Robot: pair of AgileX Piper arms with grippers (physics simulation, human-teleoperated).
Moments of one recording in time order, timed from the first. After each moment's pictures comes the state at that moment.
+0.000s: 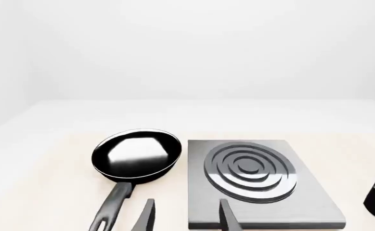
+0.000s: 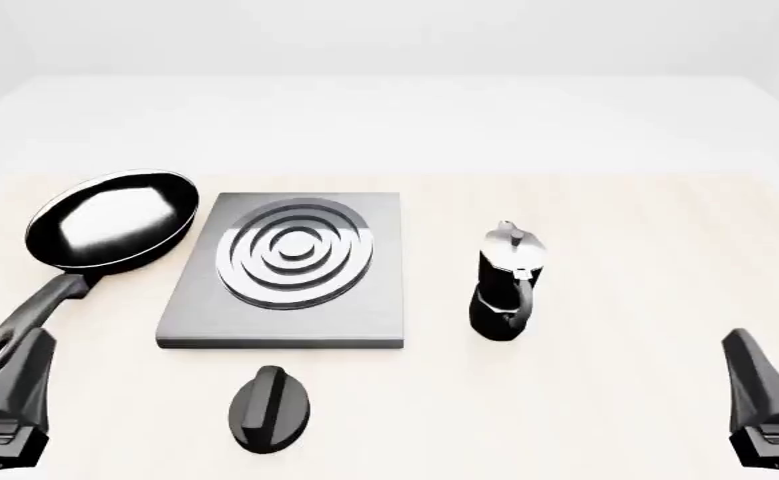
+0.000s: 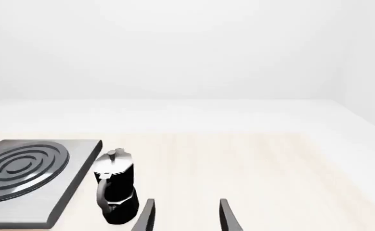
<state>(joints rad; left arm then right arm) 0.00 0.00 0.00 0.00 0.00 0.00 0.00 0.00 0.00 0.00</state>
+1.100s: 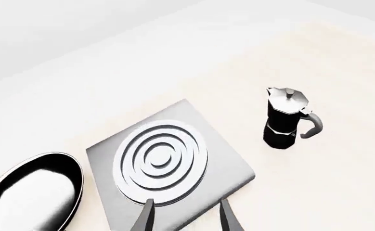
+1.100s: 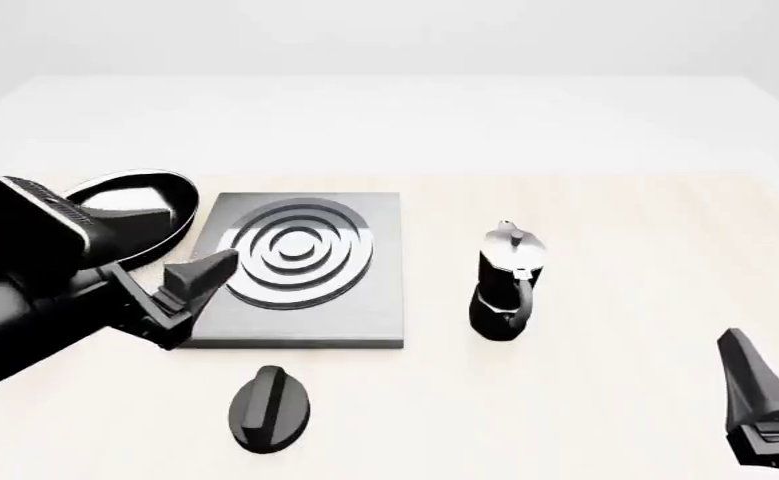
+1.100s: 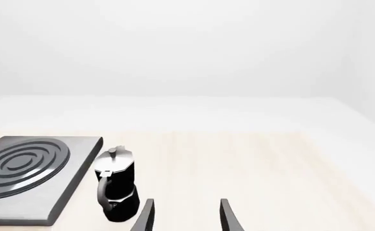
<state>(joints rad) -0.49 0.81 -0.52 0.10 0.15 0.01 0.02 0.00 0.00 0.00</state>
